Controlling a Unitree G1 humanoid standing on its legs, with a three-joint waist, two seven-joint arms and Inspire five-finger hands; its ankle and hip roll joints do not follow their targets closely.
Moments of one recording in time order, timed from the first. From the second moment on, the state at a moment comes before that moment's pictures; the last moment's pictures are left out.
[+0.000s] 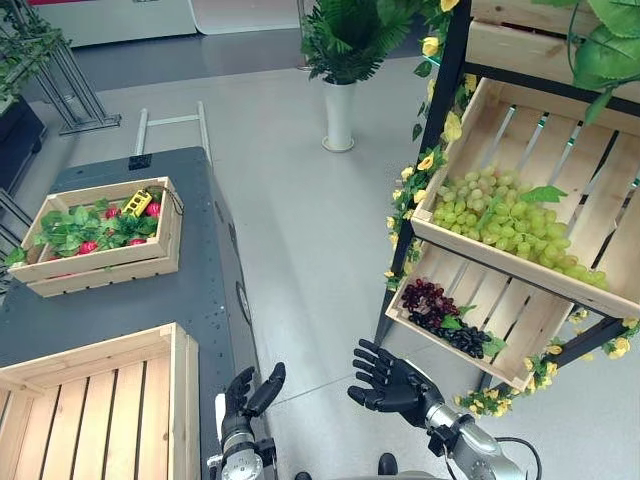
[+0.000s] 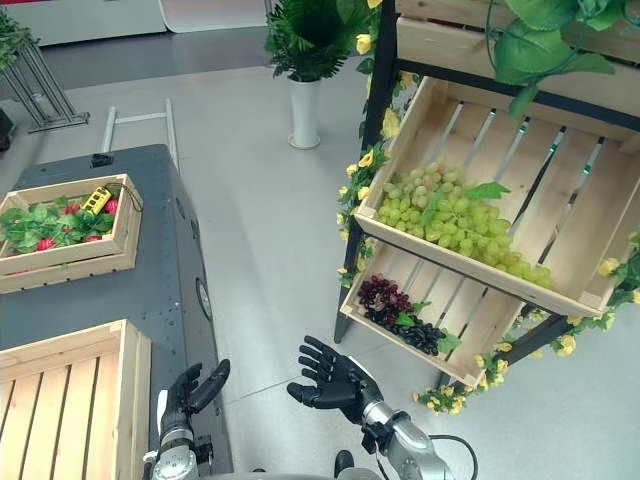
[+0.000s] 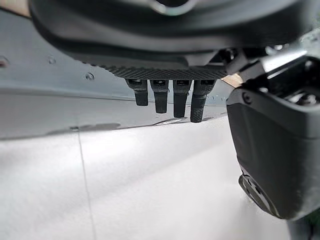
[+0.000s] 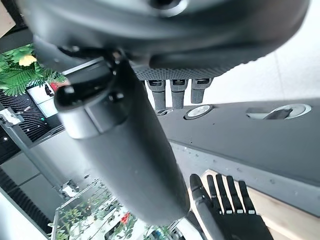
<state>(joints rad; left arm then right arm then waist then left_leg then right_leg) 0.10 0.17 -0.28 0.94 -0.24 -0.39 0.47 0.07 -0.28 0.43 0.62 0.67 -0.21 0.44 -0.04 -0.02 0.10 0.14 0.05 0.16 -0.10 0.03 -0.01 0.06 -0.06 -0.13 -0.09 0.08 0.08</state>
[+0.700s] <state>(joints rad) -0.07 0.19 -0.35 1.26 -0.04 -0.04 0.18 -0.02 -0.28 0.36 1.16 0.24 -0.20 0.27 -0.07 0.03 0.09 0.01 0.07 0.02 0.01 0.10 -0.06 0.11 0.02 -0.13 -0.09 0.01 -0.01</state>
